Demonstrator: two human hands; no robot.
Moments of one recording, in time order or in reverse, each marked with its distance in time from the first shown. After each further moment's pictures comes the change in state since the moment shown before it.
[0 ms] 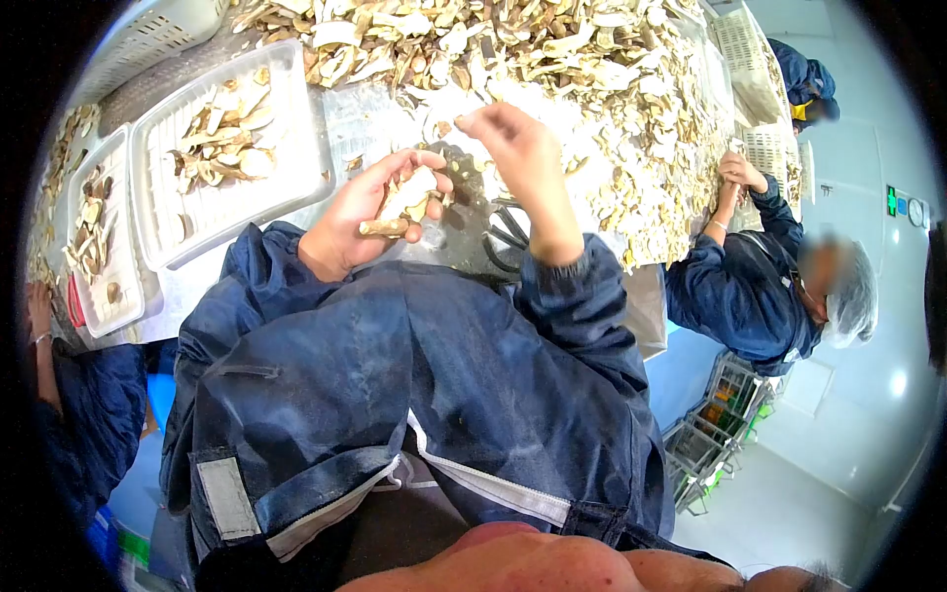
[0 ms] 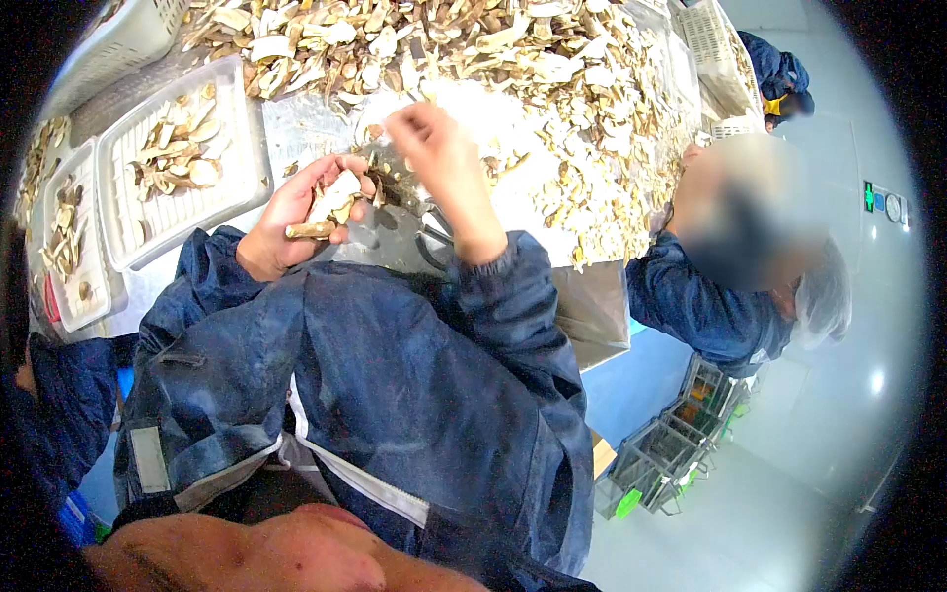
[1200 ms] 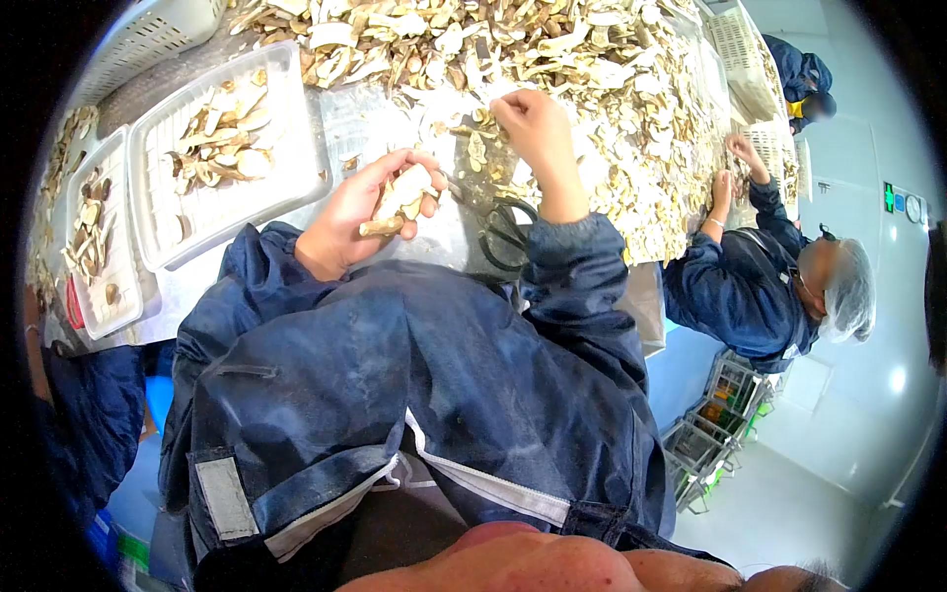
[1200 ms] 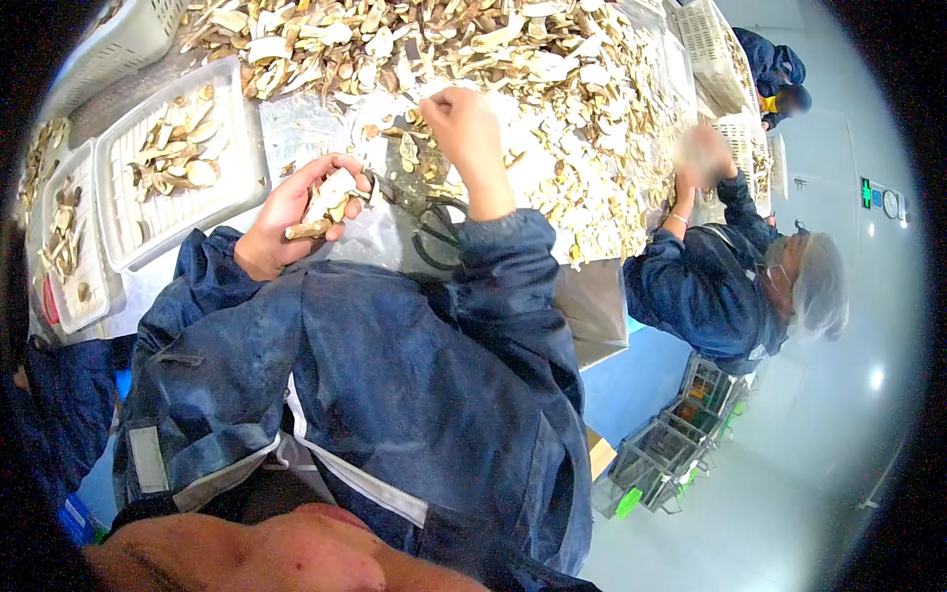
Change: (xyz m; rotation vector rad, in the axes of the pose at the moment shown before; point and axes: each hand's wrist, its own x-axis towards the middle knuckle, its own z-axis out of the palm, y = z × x) left_hand 0.002 -0.002 -0.003 0.029 0.000 0.043; right_hand 0.048 0.052 -0.016 -0.310 0.112 -0.109
